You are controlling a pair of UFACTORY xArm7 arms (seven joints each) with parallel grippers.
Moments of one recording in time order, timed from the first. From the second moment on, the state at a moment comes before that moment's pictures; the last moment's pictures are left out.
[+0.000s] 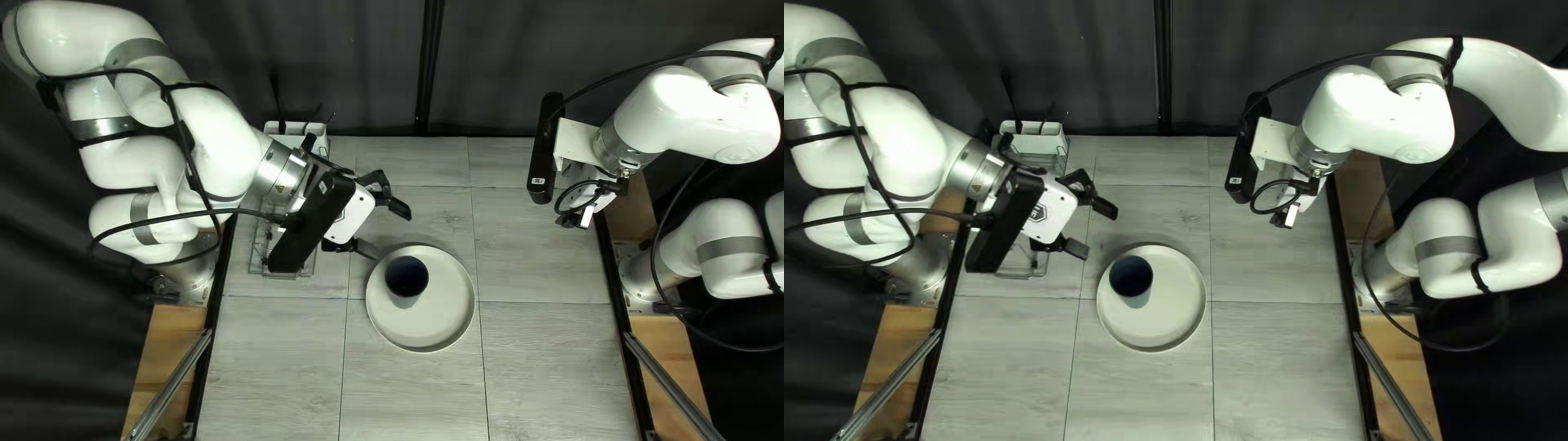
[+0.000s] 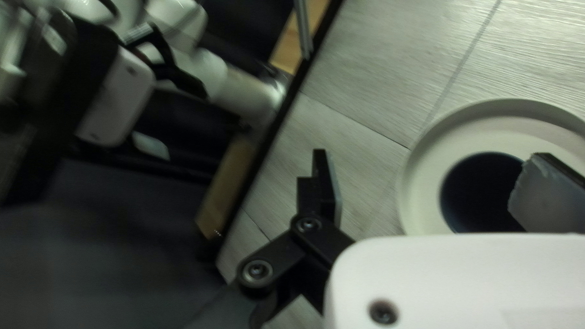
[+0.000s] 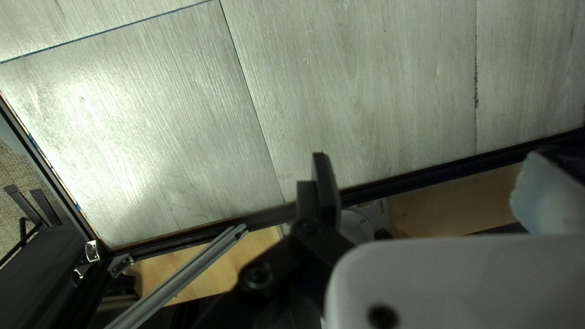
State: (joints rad) left arm -1.40 -0.89 0.85 0.70 -1.41 -0.57 2.90; right arm -0.05 -0.65 -0.02 0.82 -0.08 1.43 0.20
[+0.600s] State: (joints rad) left arm -1.28 -0.70 1.05 0.86 -1.04 0.28 3.04; right arm -0.05 -0.65 -0.02 0.82 -0.08 1.43 0.20
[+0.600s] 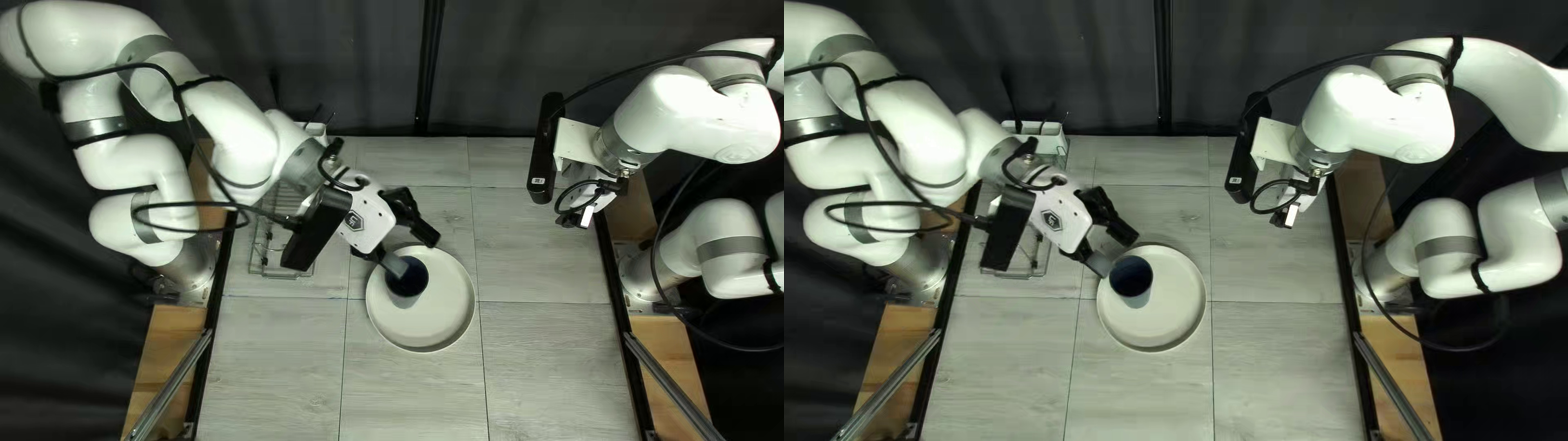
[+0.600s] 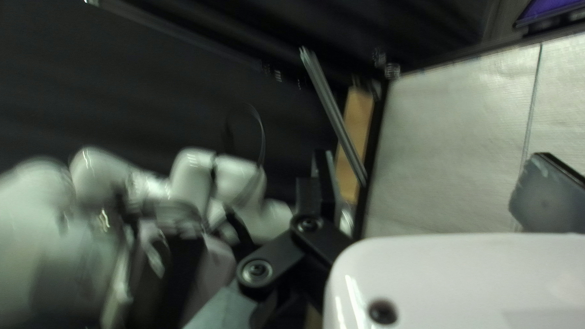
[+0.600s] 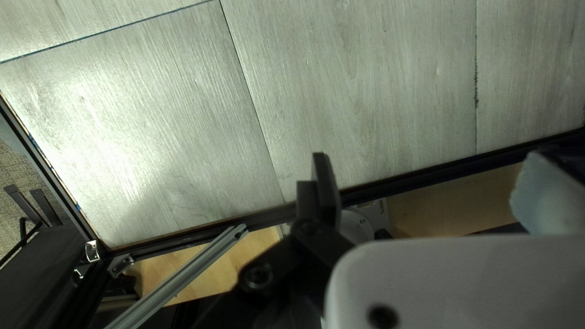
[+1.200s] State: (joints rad) left arm -1.35 -0.63 1.19 1.00 -0.85 0.59 3.08; right arm -0.05 -0.65 -0.02 0.82 -0.08 1.43 0.20
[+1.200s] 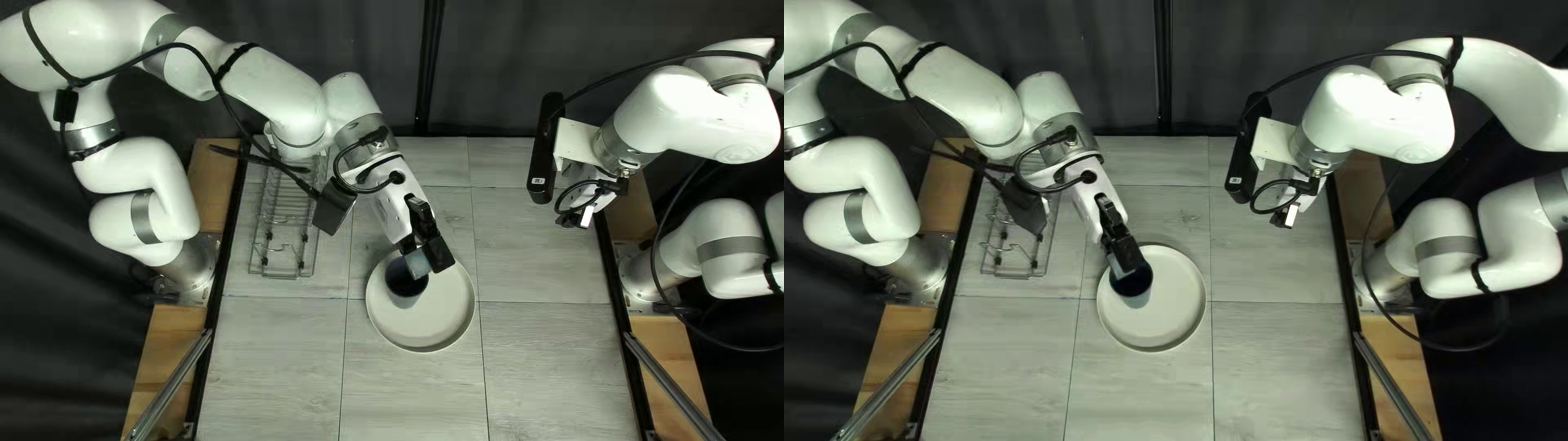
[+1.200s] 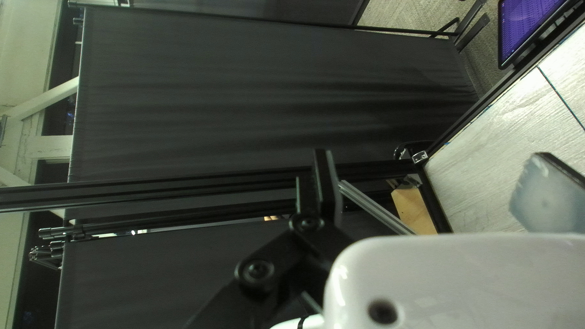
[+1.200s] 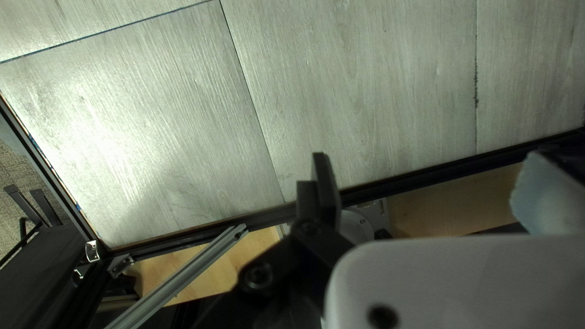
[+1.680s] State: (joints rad) left arm -1.04 -0.53 0.84 0.97 -0.73 0.65 2.57; right arm -0.05 -0.65 -0.02 0.82 -0.08 1.43 0.20
